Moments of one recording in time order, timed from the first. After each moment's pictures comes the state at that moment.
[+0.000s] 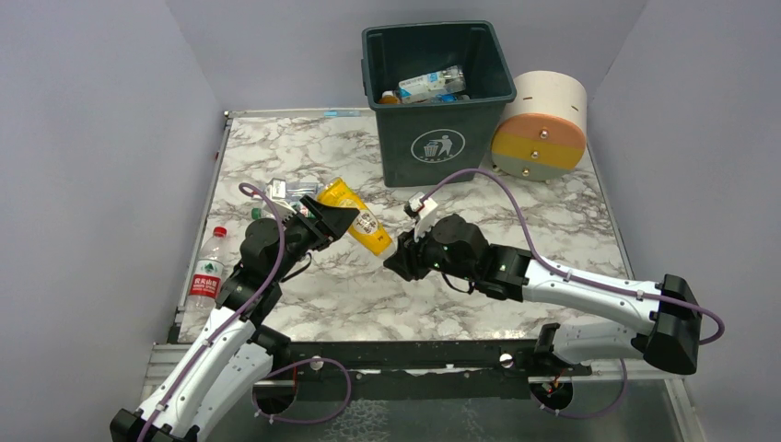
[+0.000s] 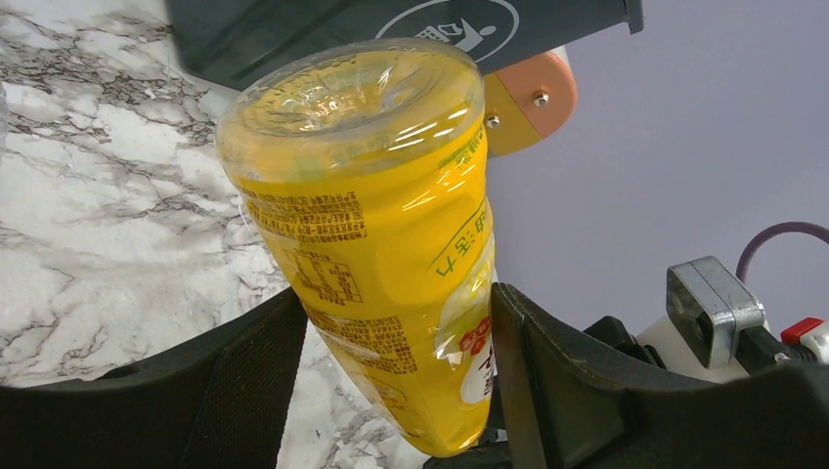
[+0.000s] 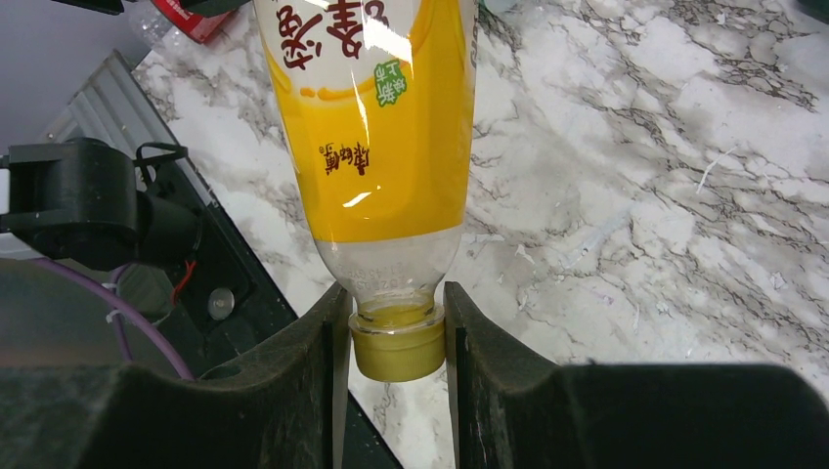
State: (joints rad) left arm -0.43 0.62 0.54 -0.07 0.12 -0.97; right arm 1.10 1.20 0.88 -0.10 0.08 0.38
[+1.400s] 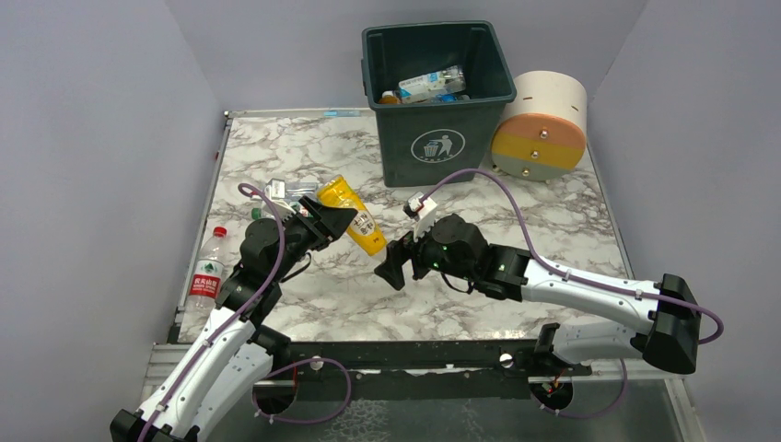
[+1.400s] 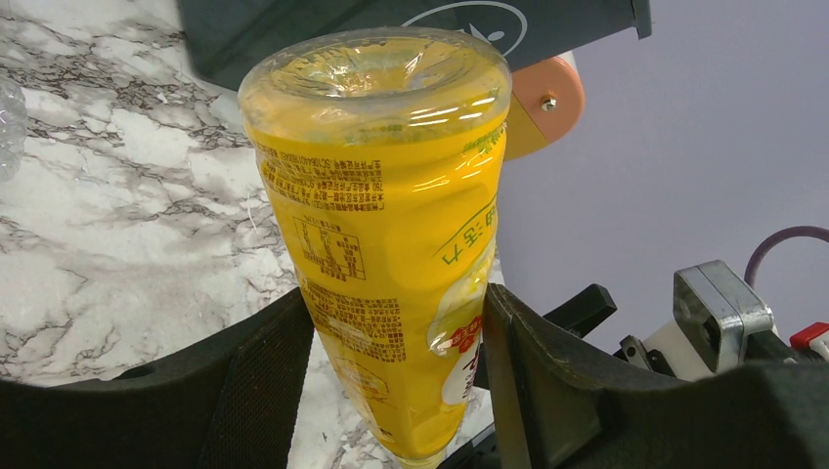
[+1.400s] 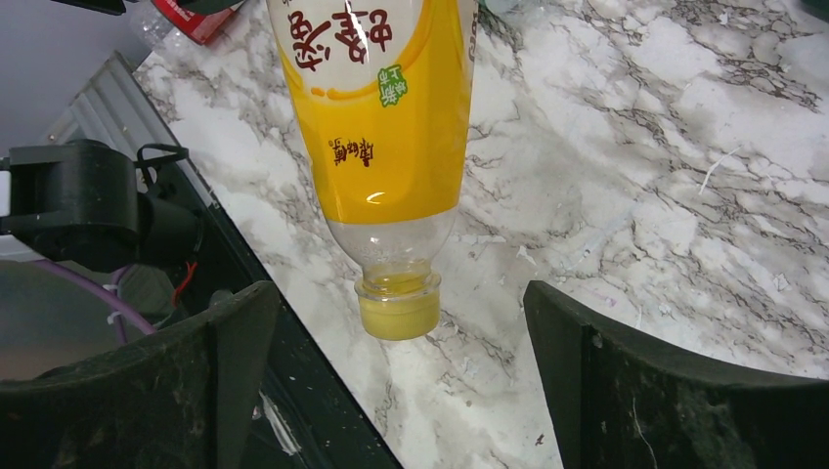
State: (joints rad) left arm -0.43 0.62 0.54 -0.07 0.11 -0.96; right arm 1.10 1.21 0.88 -0.09 0.08 0.38
